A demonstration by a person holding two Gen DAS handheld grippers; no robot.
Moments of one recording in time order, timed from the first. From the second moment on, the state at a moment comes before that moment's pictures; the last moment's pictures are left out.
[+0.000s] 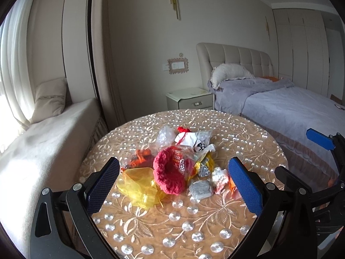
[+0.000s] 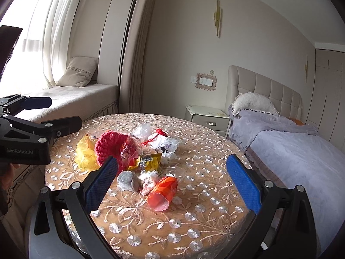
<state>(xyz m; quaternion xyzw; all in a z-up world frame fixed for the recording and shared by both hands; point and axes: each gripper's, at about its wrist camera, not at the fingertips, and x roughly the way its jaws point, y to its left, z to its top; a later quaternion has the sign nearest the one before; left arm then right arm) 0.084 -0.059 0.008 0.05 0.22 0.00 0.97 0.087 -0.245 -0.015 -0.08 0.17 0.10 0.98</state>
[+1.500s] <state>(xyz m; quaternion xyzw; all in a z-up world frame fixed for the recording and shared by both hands) 0.185 -0.013 -0.074 0.04 0.27 0.04 0.96 0.173 -0.237 -0.082 -0.09 0.25 0.06 0.96</state>
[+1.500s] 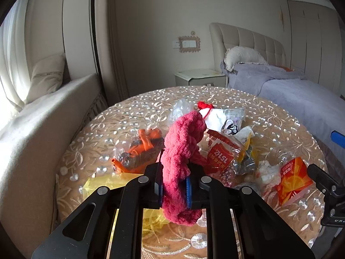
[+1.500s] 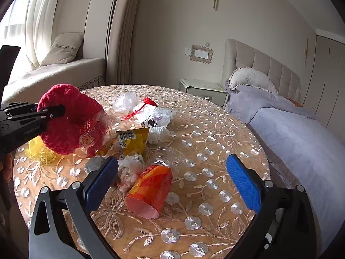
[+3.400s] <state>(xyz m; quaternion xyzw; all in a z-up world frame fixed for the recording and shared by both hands) 0.130 -0.395 -0.163 0.09 0.24 -0.37 0.89 0.005 -0.508 -0.147 0.00 0.26 -0.18 0.95</state>
